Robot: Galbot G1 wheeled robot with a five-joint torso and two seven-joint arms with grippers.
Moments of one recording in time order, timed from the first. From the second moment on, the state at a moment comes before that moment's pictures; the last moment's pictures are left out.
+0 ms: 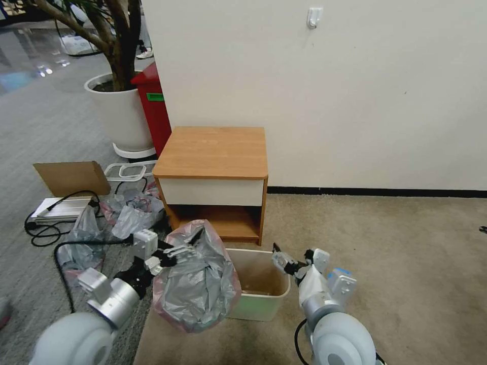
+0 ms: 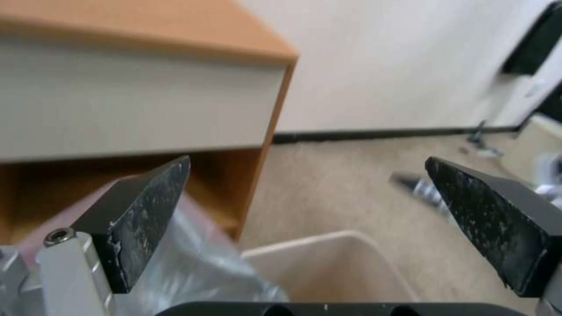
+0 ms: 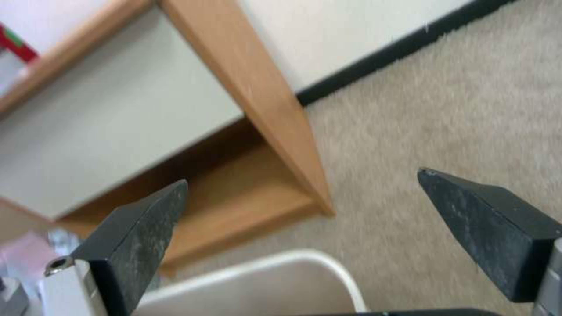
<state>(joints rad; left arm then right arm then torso) 1.68 -0.99 -0.65 -2.41 -0.83 0.42 0.11 -1.40 1.18 0.06 2.21 0.81 -0.18 0.74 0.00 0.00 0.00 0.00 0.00</state>
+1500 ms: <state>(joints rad) 1.41 -1.13 -0.44 -2.09 -0.83 0.74 -0.26 -1.53 1.27 0.19 2.23 0.71 -0.07 0.64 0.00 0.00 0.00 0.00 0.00</state>
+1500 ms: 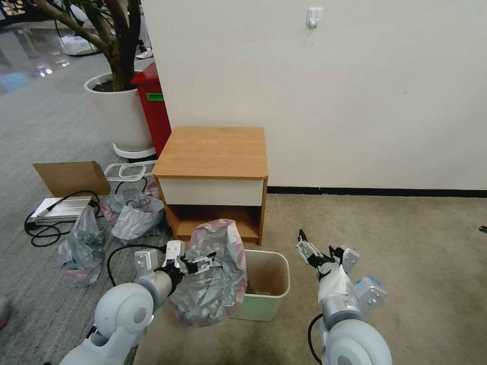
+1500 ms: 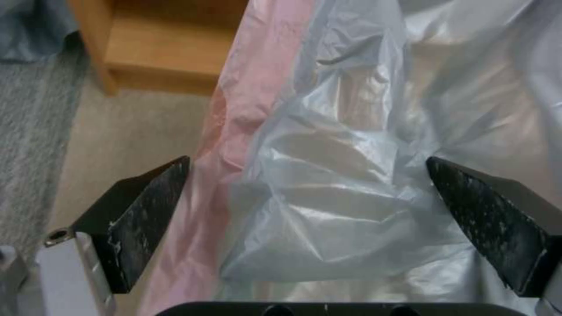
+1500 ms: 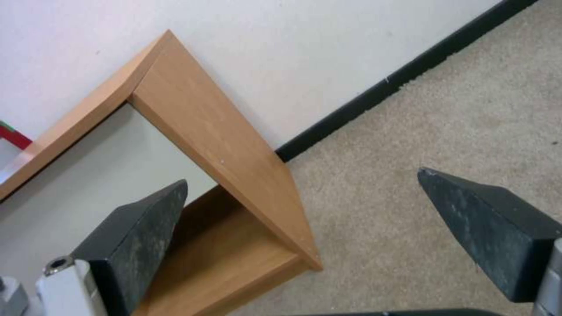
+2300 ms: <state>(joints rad) 1.32 -1.14 -0.36 -1.94 -0.83 0.74 -0.16 -1.55 1.27 0.17 2.24 0.68 -0.06 0.64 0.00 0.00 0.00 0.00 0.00</state>
